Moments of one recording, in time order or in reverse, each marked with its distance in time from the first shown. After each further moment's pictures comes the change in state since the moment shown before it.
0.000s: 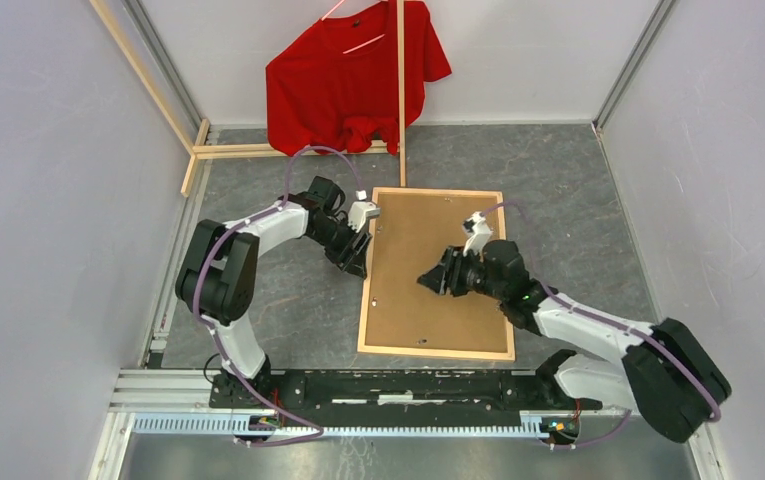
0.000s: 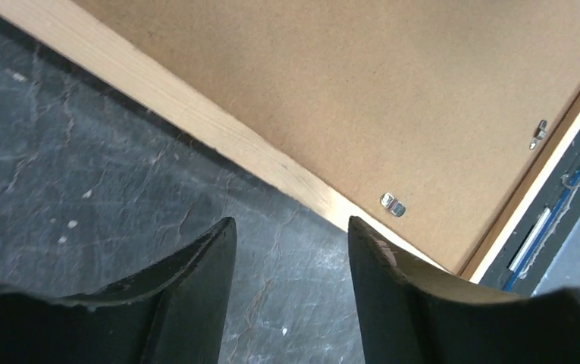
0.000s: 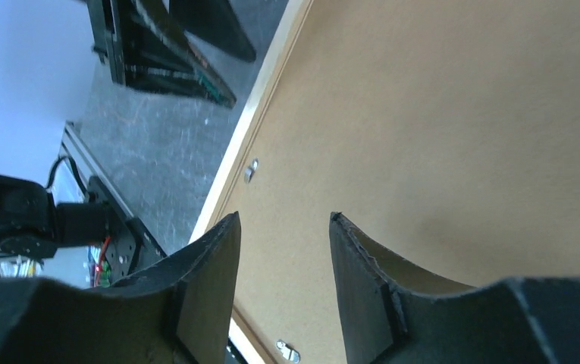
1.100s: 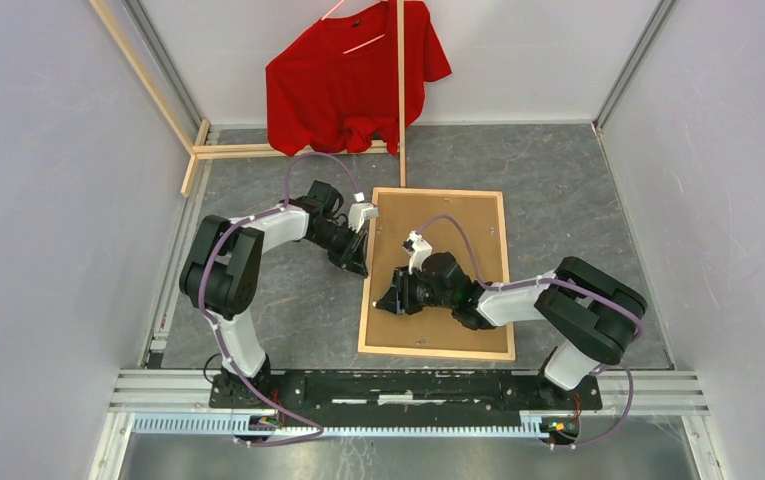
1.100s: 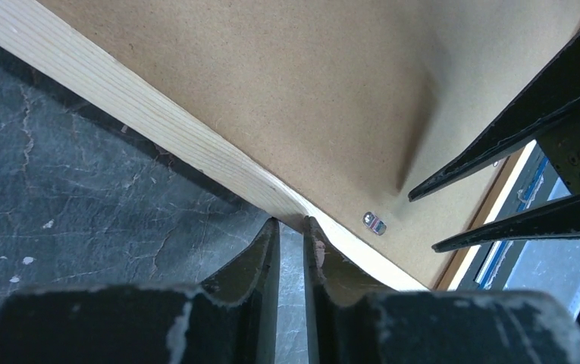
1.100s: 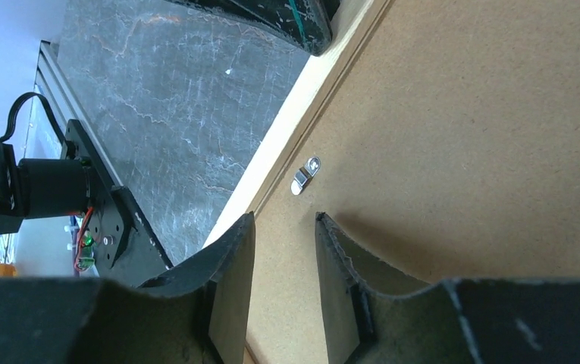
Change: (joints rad) left arm 0.010 0.053 -0.037 0.091 0.121 -0.087; right arm 0.304 0.496 0.142 0.264 0.070 0.050
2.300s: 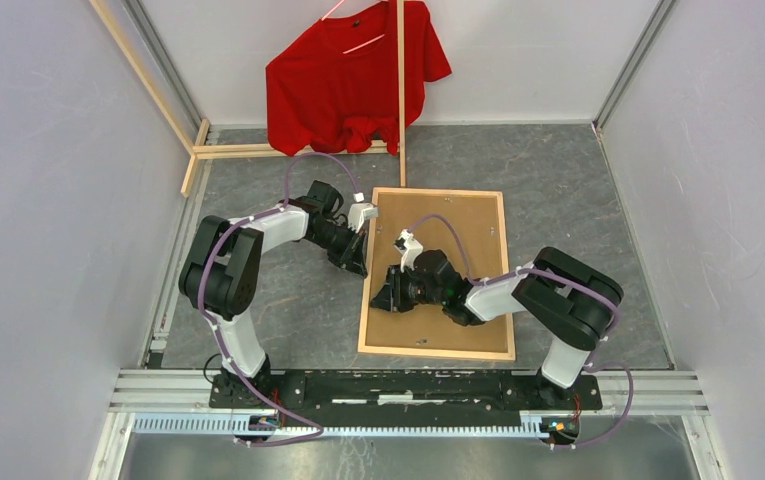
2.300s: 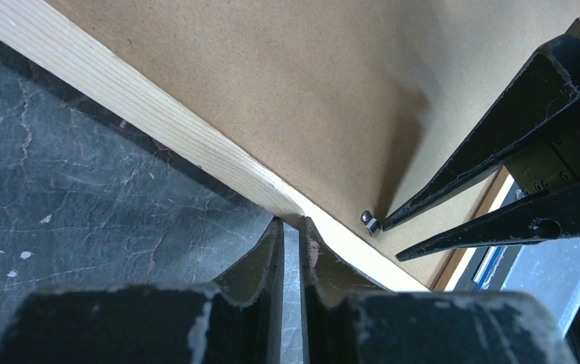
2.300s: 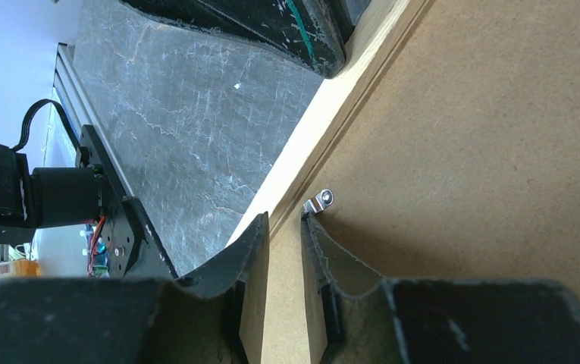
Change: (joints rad) left arm 0.000 -0.005 -0.001 -0.007 -0.007 -0.007; right arm 0.001 0.129 0.060 0.076 -0.050 0.037
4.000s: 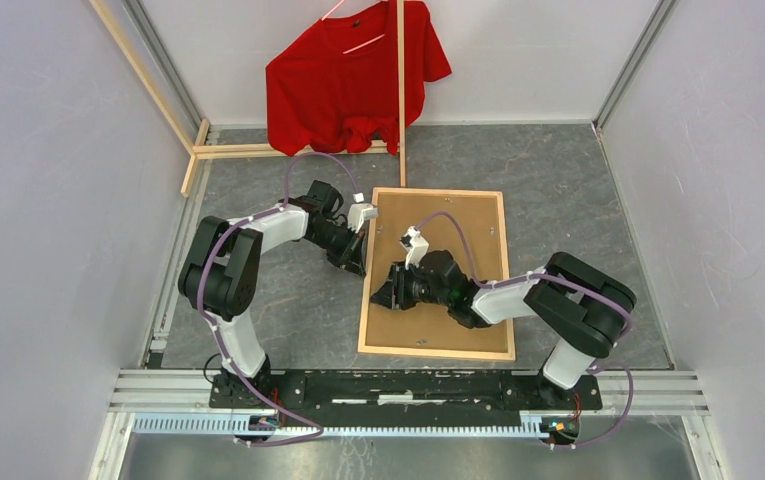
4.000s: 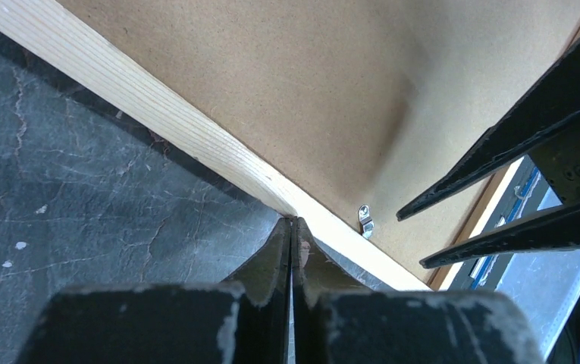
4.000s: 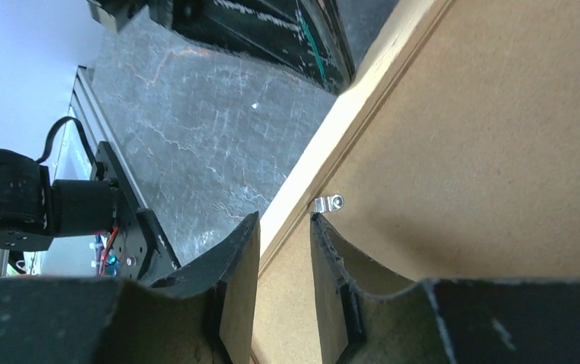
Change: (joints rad) left arm 0.000 -0.006 0.006 -0.026 -0.008 0.002; right arm -0.006 -0.072 -0.033 0.035 0.039 -0.002
